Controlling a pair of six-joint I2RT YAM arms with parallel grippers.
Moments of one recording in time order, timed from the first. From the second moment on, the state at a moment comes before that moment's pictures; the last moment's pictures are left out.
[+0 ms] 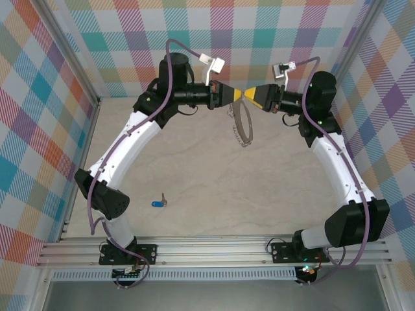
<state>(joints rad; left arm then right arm) -0.59 1.78 2.06 -0.48 0.79 -0.42 0.16 1.40 1.40 0.07 -1.15 0.97</state>
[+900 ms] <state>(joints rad) -0.59 1.78 2.06 -0.48 0.81 -0.43 0.20 1.43 1.43 0.07 -1.20 0.95</state>
